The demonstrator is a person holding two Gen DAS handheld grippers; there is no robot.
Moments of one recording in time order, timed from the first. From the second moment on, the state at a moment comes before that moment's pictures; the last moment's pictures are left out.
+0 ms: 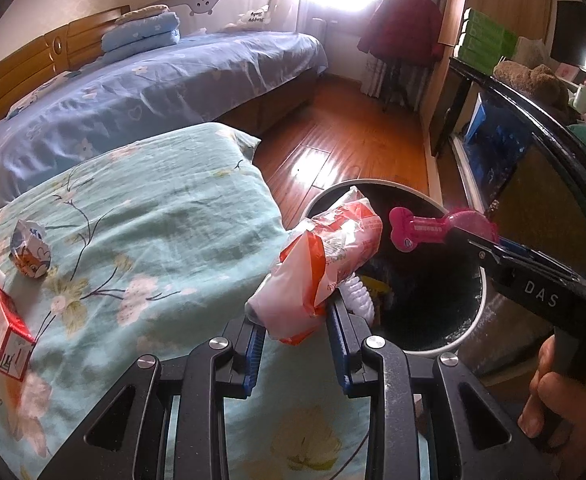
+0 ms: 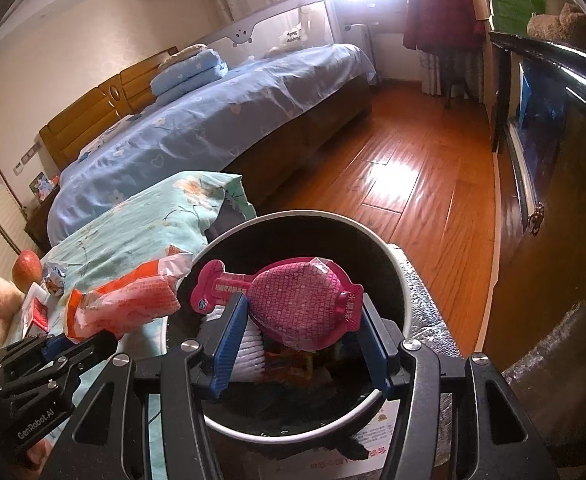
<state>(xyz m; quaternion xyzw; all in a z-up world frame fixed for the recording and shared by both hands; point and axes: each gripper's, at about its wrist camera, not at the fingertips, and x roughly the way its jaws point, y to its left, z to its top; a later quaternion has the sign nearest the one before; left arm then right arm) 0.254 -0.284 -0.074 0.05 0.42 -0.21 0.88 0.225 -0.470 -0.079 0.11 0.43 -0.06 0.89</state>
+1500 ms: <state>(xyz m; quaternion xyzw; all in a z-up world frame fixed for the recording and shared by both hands) 0.204 -0.167 -0.066 -0.01 0.41 -0.15 0.90 0.208 -0.408 -0.065 0.13 0.42 0.02 0.90</state>
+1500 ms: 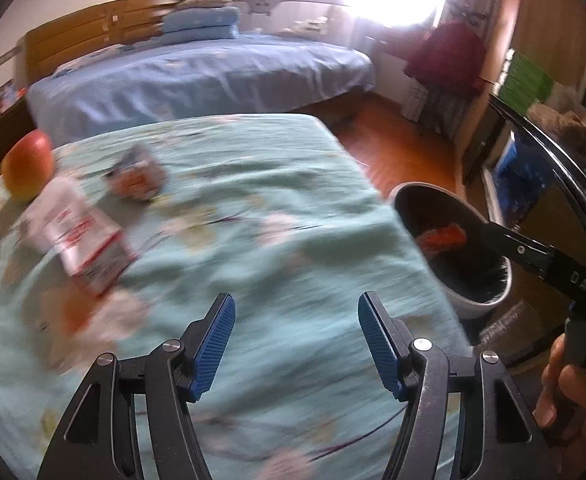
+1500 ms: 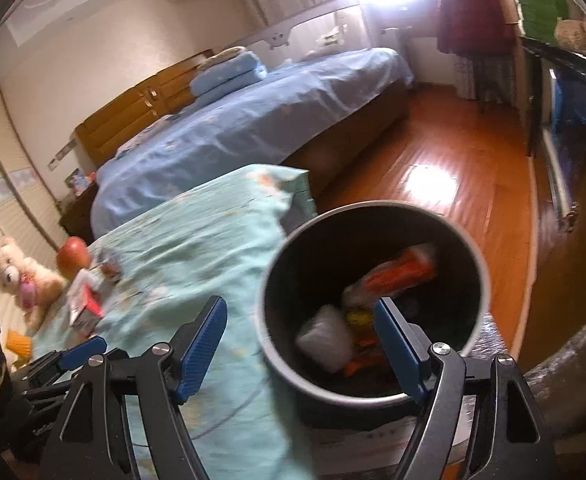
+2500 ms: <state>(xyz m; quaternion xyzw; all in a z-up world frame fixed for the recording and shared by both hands) 0.191 0.024 -0.066 -0.05 0.42 0.00 0.91 0.227 -0.197 -0.104 0.03 0.48 0.24 0.85</state>
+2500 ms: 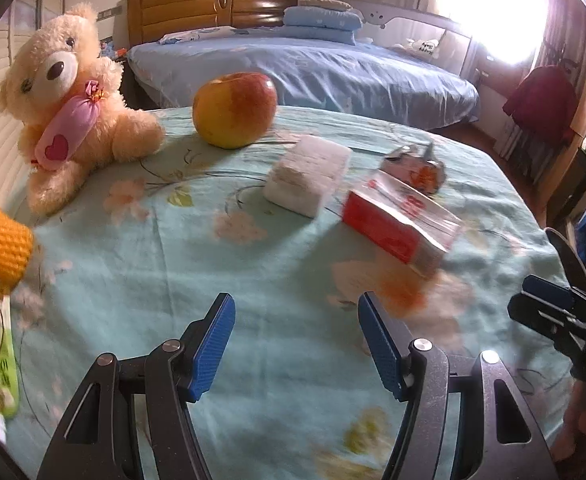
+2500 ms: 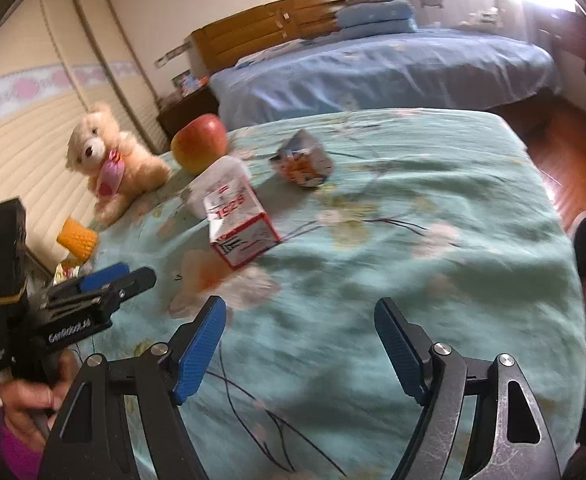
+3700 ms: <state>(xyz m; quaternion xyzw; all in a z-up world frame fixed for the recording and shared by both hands) 0.329 0.014 -0.107 0.00 0.44 0.00 0.90 0.276 -0.188 -0.123 0.03 0.49 0.23 0.84</state>
